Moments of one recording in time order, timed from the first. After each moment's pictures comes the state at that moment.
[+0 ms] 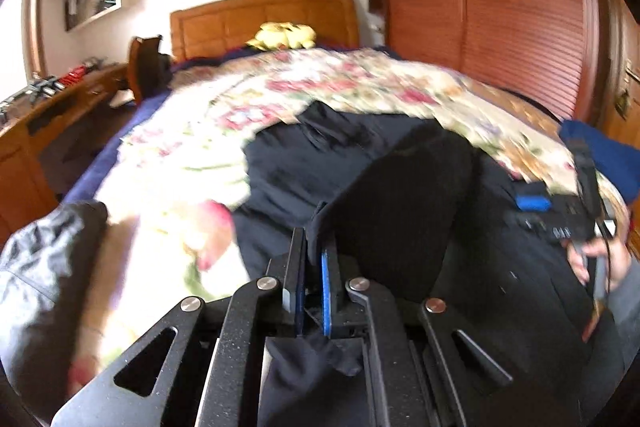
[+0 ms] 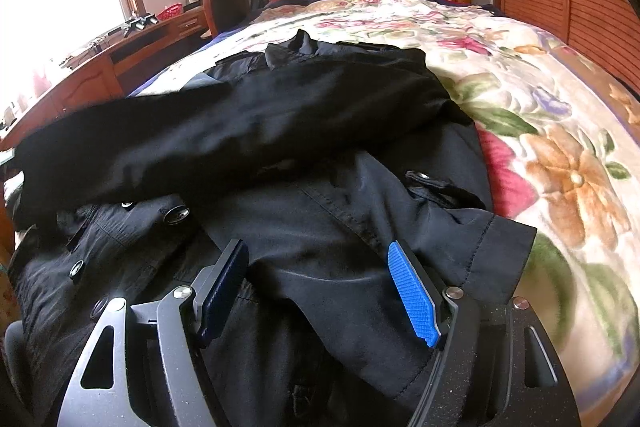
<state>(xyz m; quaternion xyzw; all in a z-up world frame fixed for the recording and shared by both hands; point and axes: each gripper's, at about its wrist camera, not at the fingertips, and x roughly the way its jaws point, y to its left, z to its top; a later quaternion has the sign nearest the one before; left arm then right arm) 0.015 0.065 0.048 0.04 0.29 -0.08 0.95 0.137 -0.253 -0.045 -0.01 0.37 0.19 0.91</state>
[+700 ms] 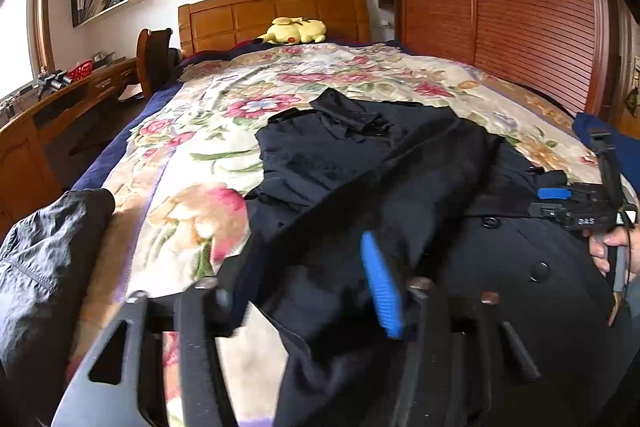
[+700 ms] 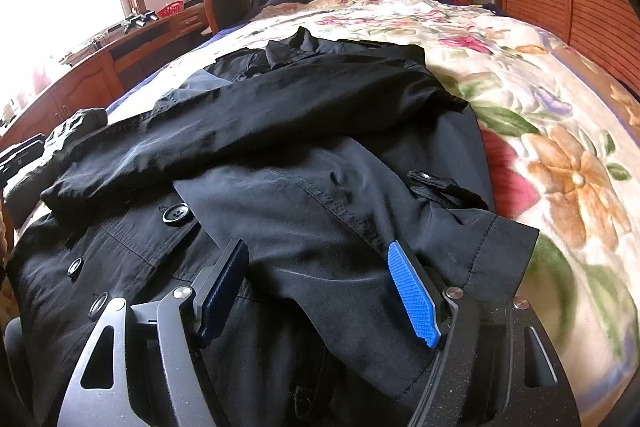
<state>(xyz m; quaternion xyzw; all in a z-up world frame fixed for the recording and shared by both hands) 0.017 0.073 0.018 0.04 0.29 -0.07 0.95 0.139 -0.251 -0.046 -0.02 0.37 0.19 0.91</state>
